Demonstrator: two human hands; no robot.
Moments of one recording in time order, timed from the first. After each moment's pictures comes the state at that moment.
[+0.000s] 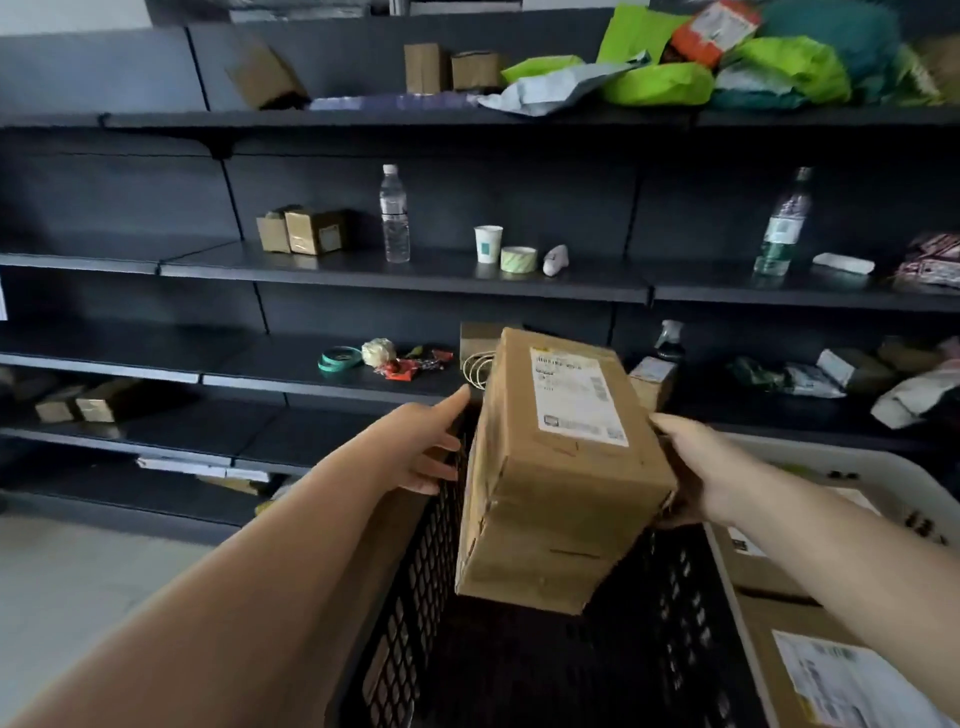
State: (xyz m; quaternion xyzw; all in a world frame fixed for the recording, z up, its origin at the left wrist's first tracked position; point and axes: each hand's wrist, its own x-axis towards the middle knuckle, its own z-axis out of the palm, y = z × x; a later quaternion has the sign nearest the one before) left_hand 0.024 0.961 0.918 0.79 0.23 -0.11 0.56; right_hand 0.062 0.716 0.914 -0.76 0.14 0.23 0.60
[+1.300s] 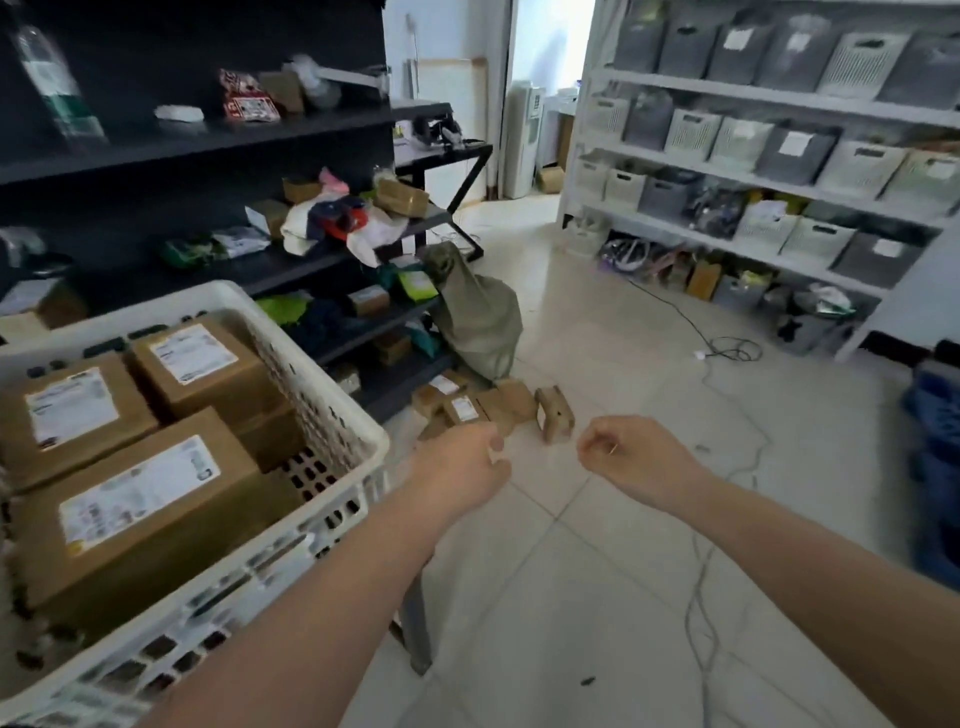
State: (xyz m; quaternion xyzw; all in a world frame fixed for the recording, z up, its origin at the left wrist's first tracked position) left_hand -0.175 0.355 0.799 0.87 -0.41 -0.18 0.19; right_hand -0.309 0.222 0.826 -0.91 0.31 -0.02 0.28
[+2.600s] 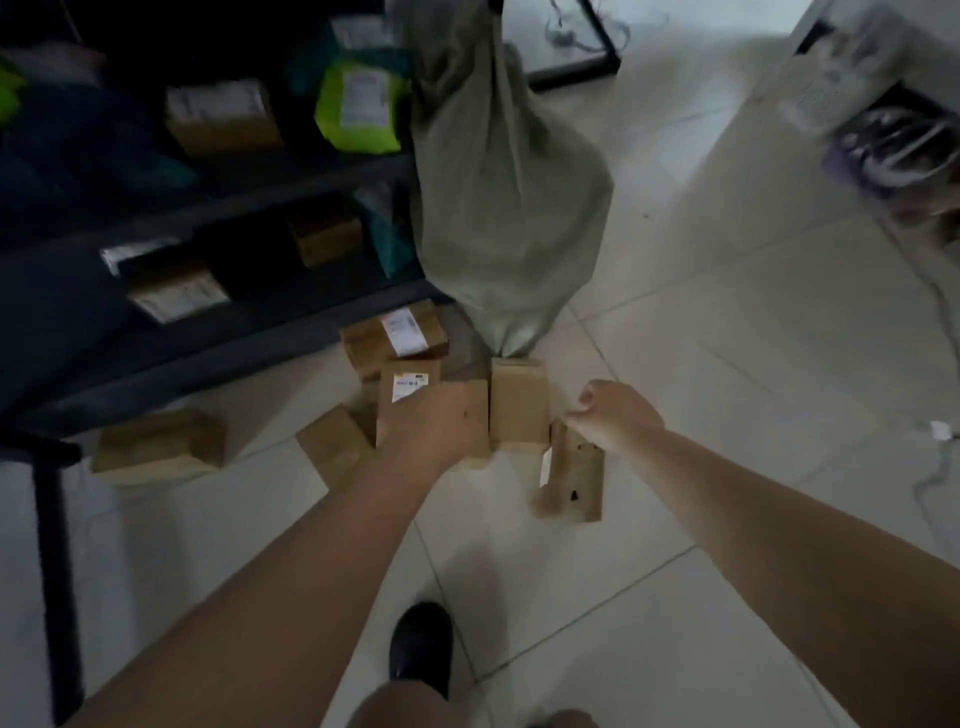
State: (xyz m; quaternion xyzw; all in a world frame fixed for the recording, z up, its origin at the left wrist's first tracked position) left_hand 0.287 -0.294 0.378 0.93 -0.15 -0.30 0.17; right_hand 0.243 -0.483 0.358 -0.89 0.29 0.26 0.21
